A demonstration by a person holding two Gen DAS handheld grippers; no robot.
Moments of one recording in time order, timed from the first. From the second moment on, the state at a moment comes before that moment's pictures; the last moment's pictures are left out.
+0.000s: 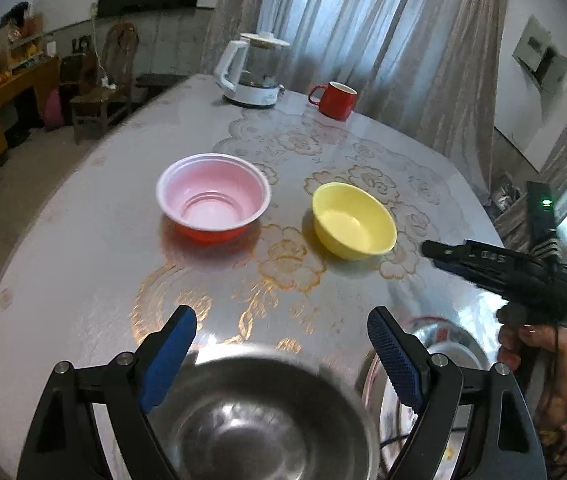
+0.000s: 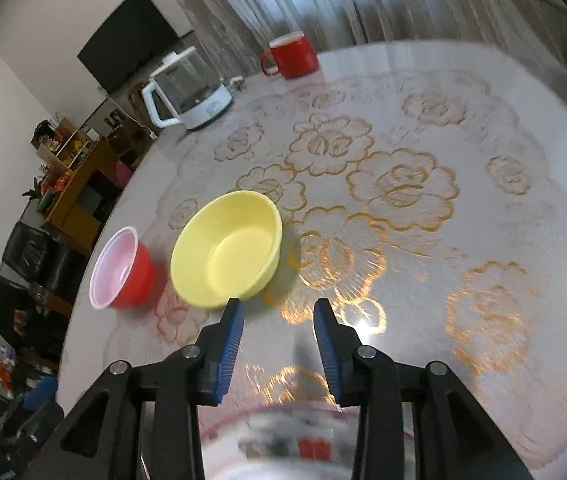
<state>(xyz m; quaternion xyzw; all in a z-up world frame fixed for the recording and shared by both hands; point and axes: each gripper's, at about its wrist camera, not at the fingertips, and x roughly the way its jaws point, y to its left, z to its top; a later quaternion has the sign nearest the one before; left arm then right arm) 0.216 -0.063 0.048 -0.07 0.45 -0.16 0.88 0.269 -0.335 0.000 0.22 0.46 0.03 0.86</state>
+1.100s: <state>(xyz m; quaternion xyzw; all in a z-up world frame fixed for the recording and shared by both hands) 0.330 -0.180 -0.007 0.03 0.53 -0.18 0.83 0.326 -0.336 -0.050 0.25 0.51 0.07 0.82</state>
